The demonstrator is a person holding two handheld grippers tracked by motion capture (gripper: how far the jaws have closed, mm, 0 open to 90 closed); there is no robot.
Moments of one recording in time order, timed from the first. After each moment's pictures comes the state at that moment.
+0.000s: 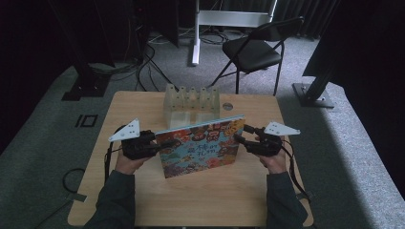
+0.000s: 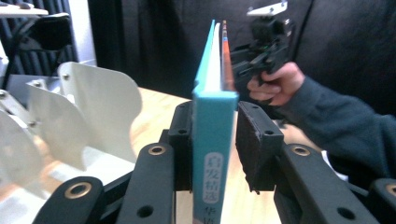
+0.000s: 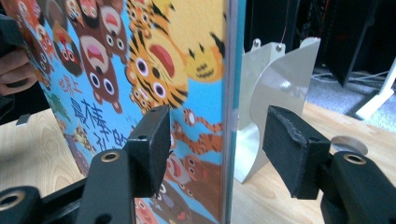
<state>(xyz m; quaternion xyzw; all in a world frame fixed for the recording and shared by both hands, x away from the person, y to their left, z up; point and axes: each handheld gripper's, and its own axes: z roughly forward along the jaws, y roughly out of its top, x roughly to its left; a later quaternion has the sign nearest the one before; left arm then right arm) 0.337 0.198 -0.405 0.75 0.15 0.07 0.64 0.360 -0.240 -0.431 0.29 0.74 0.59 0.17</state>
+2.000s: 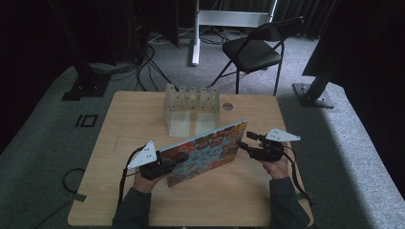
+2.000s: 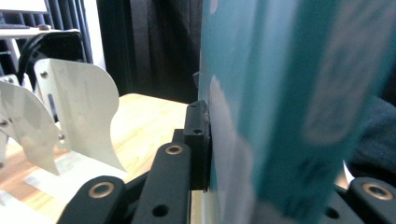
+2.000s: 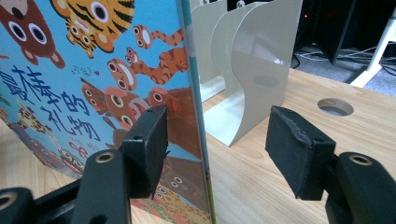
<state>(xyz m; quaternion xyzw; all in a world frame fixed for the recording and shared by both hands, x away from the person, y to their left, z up) 0.300 0.152 -0.454 0.73 0.16 0.13 0.65 0.357 -0.255 -0.460 0.32 0.74 0.56 0.17</state>
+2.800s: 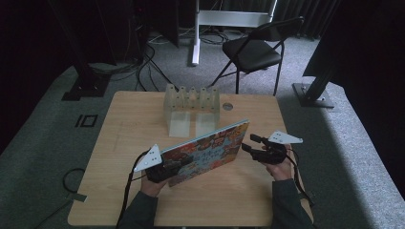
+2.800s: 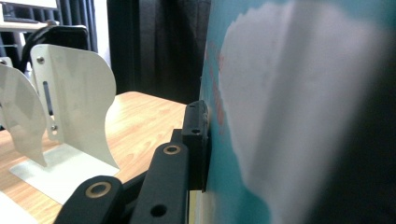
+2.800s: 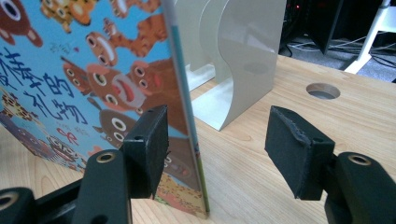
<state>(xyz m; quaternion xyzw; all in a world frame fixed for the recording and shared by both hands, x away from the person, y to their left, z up) 0.298 0.139 -0.470 0.71 0.18 0.13 0.66 0.354 -0.265 -0.468 0.33 0.75 0.55 0.17</state>
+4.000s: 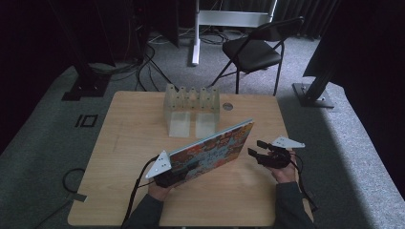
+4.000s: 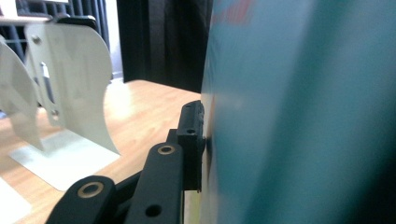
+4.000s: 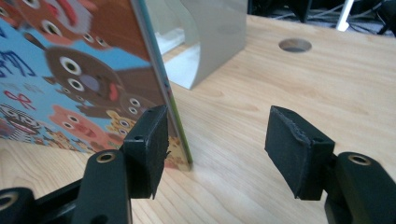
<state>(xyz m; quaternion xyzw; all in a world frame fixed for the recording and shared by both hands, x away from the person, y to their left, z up) 0.294 0.118 -0.498 0.72 0.19 0.15 0.65 0.354 -0.289 -0.500 0.39 0.75 0.50 0.17</state>
